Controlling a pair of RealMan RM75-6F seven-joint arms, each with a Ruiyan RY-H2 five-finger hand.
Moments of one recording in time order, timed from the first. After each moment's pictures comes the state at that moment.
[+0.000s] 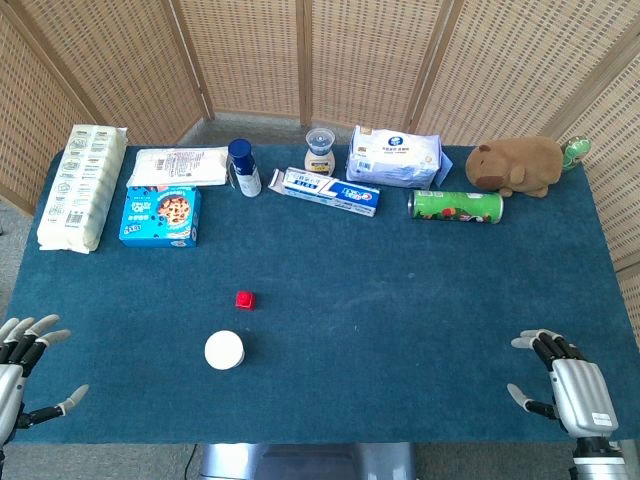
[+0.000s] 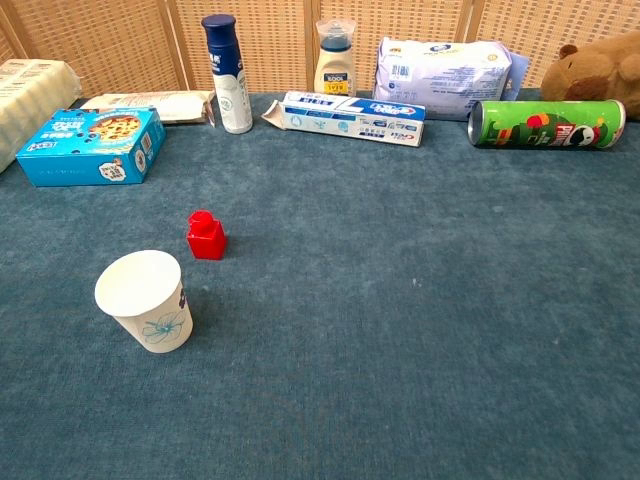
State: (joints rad) left arm 0.07 -0.96 0.08 -1.95 1.63 1.56 0.04; right arm -0.01 -1.08 -0.01 -1.87 -1.56 1.49 -0.06
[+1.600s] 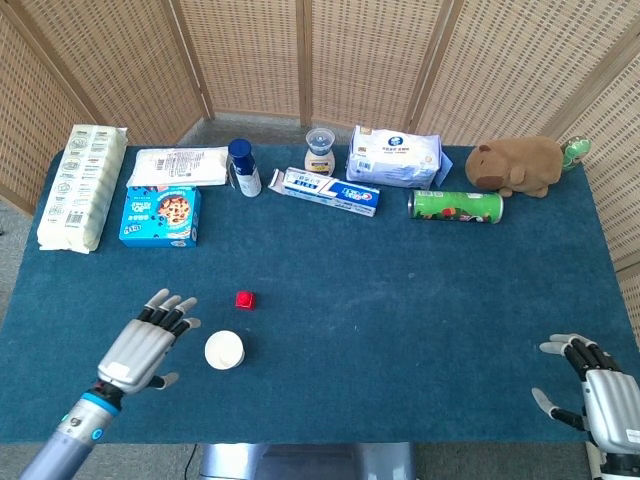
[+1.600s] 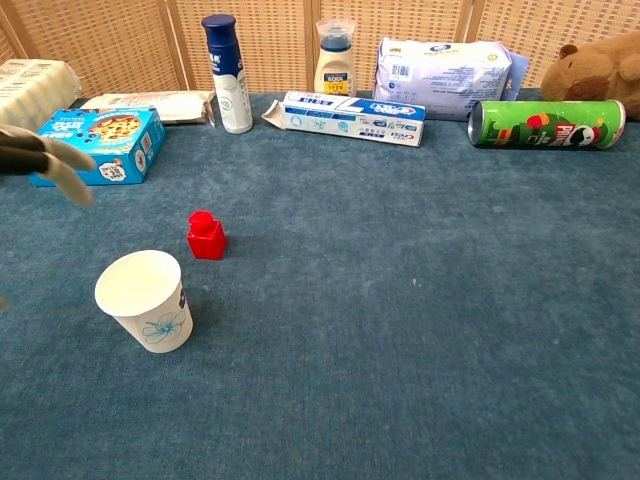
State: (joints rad) left arm -0.31 -1.13 -0.04 -2.11 1.35 1.07 0.66; right arm -0.07 -1.03 -0.02 -1.86 -1.59 1.60 0.00
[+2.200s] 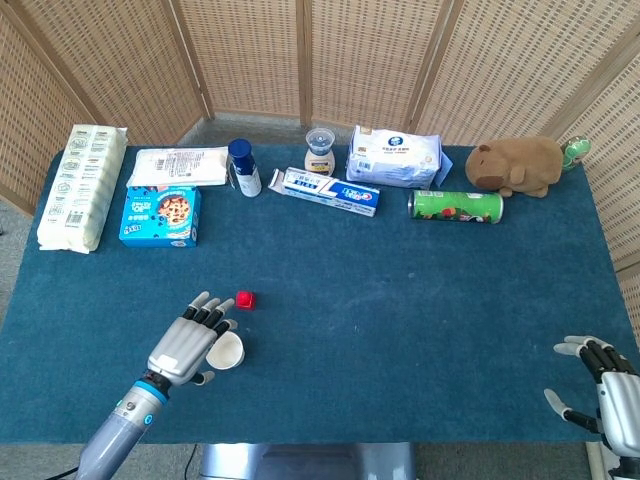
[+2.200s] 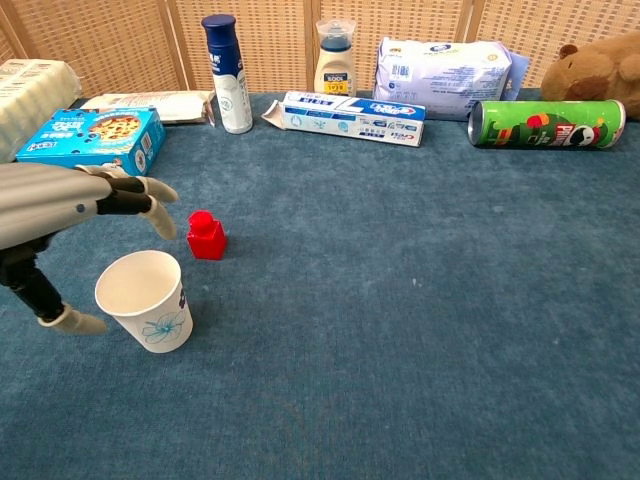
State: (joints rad) left arm -0.44 -1.35 -0.06 -2.04 1.14 1.06 0.83; right arm -0.09 -1.00 -0.01 -1.85 -1.57 1.61 0.04
